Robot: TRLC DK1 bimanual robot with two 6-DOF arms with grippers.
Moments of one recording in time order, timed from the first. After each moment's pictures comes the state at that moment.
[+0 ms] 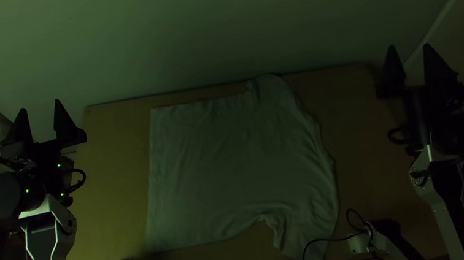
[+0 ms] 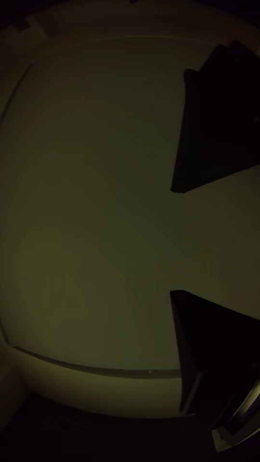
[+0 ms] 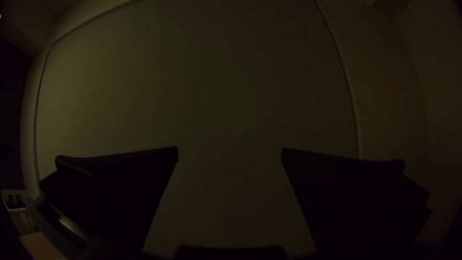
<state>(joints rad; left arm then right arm) 0.13 0.84 0.94 0.31 -0.02 0.01 -0.01 0.83 0.90 0.39 0.00 0.12</state>
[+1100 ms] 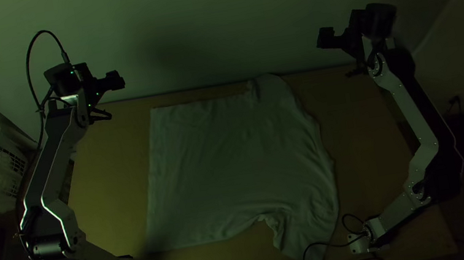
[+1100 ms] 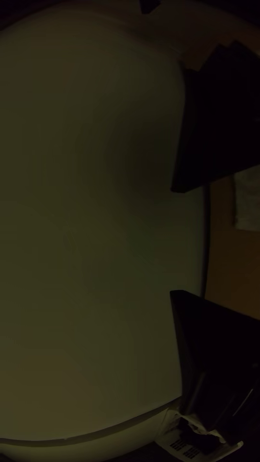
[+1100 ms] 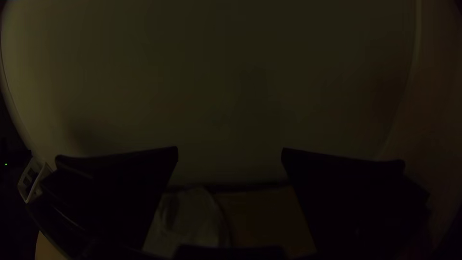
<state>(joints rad) 0.02 1.66 1.67 -0.26 -0.03 -0.03 0.09 1.70 1.77 -0.40 0.00 0.16</state>
